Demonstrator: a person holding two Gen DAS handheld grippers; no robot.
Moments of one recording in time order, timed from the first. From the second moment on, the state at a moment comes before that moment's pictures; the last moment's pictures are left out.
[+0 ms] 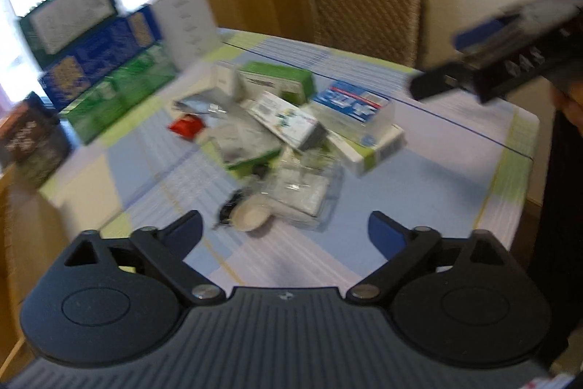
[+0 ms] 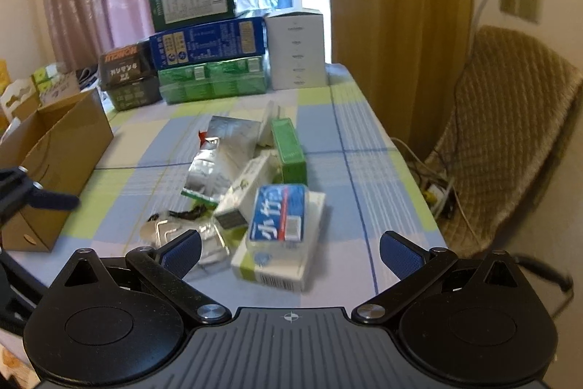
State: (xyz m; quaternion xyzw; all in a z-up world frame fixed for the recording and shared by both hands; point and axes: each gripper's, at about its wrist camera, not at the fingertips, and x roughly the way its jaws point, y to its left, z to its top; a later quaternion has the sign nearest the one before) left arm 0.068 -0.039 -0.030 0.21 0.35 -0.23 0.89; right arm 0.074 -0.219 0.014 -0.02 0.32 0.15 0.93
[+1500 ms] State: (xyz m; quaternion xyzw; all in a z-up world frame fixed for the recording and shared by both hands) left arm 0.111 -0.065 -0.088 0.27 0.35 -0.27 0.86; right arm 0.145 -0.187 -0.044 -0.05 0.39 0.18 0.90
